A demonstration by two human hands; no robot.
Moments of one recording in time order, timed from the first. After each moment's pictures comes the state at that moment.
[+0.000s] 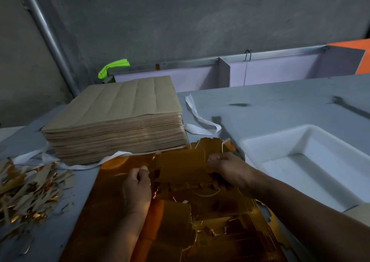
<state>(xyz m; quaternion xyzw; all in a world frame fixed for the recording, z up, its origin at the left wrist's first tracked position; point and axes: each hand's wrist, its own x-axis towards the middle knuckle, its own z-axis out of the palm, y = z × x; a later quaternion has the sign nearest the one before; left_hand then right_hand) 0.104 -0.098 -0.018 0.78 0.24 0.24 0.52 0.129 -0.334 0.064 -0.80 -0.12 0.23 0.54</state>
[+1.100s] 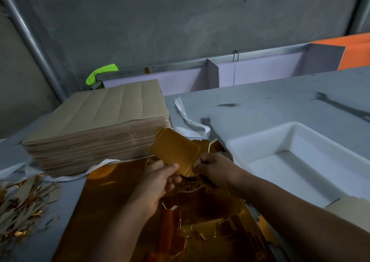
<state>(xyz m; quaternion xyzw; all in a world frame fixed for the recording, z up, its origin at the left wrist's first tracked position) 0.101 -0.156 0.051 0.73 0.13 -0.04 0.67 0.136 -0.335 0.058 -0.80 -0.08 0.20 0.56</state>
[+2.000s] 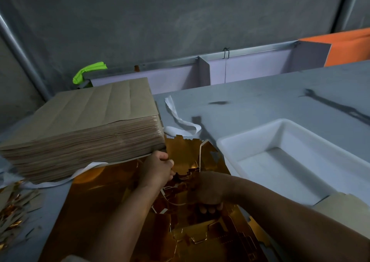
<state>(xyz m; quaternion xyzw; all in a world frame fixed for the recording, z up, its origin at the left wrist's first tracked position) 0.161 -0.179 0.028 0.85 0.16 0.04 0.50 0.134 -0.335 0.050 -0.88 -0.19 0.36 0.25</state>
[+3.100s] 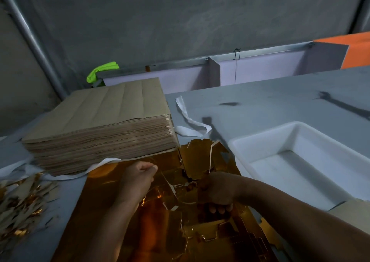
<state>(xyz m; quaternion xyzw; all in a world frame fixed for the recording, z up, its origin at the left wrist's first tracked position) 0.122 -0.114 0.027 0.84 0.20 0.07 0.50 0.137 -0.335 0.042 -0.88 -0.20 0.35 0.26</state>
